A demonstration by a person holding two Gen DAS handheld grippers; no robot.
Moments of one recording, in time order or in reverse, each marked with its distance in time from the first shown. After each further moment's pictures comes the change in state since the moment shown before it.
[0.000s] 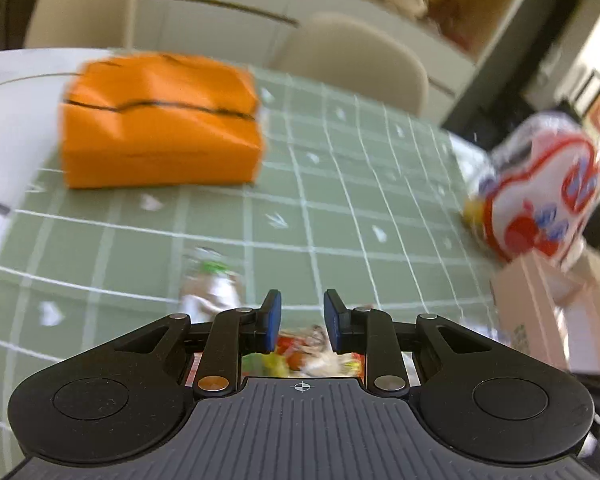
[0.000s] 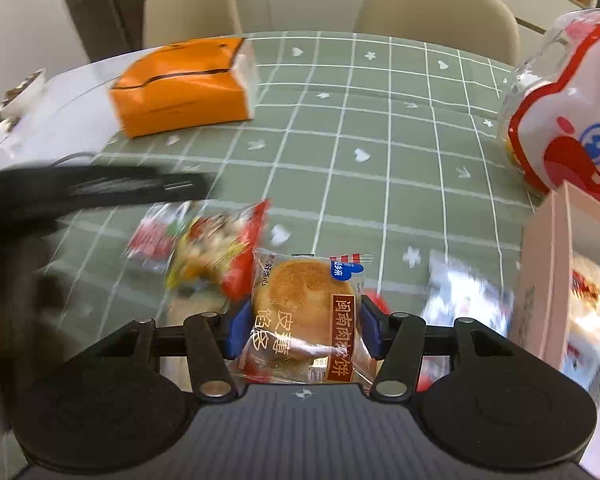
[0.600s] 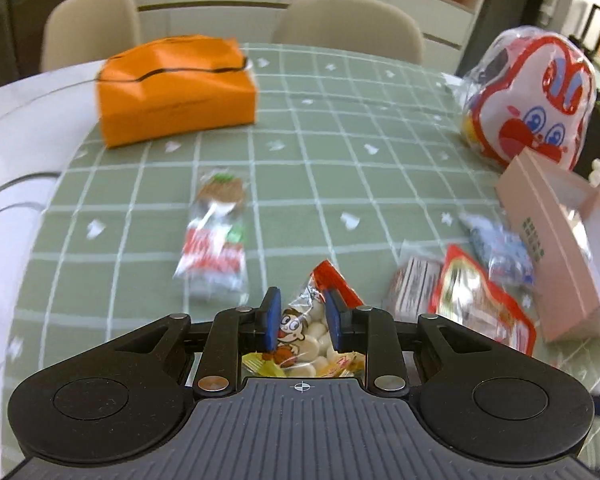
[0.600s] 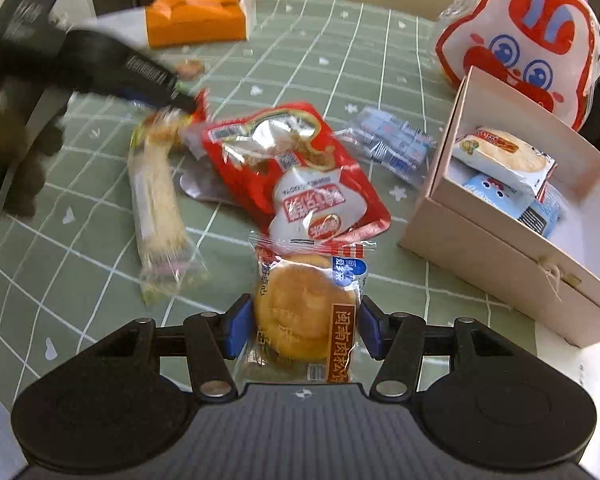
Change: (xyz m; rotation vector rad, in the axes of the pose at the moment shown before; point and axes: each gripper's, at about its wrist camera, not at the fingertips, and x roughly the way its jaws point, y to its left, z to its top) left arm -0.049 -0.034 -0.075 0.130 0.023 0.173; right arm -0.057 -0.028 -0.131 -0.088 -0.019 -0.071
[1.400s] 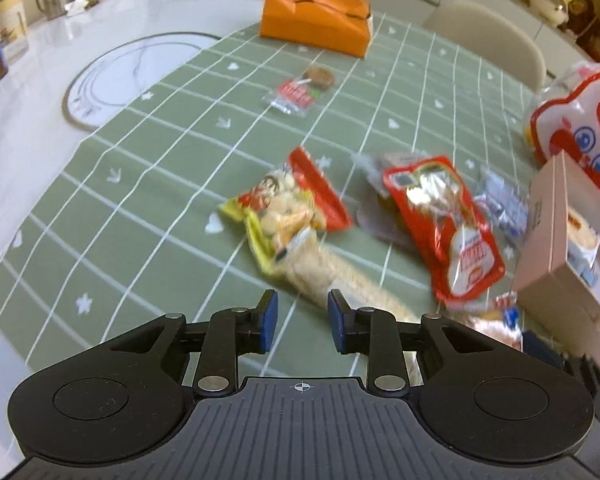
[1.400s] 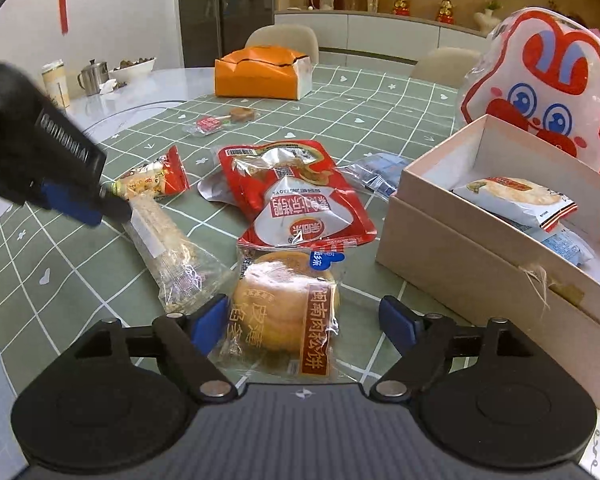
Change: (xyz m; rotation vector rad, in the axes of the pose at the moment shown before) left arm -0.086 -0.090 -0.091 -0.455 0.068 0.307; right arm 0.001 -0.058 -0.057 -0.171 -0.282 0.200
